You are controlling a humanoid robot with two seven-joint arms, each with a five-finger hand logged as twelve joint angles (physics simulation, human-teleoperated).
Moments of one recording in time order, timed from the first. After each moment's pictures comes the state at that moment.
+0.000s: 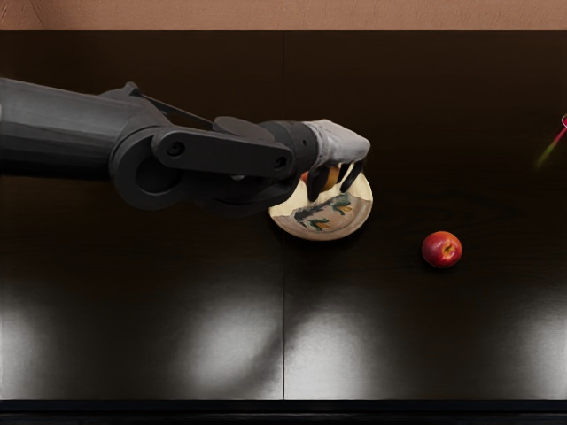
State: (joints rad) left arm -1.87 0.00 0.49 -1.31 0.75 0.06 0.35; right arm -0.04 0.00 -0.04 0.21 0.09 -0.02 0.02
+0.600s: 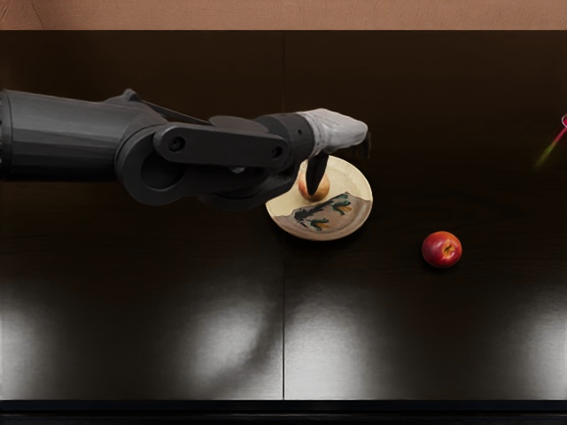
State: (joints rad) left arm -1.80 0.00 0.44 -1.24 0.75 0.10 0.35; right arm -0.04 0.00 -0.04 0.21 0.09 -0.02 0.02
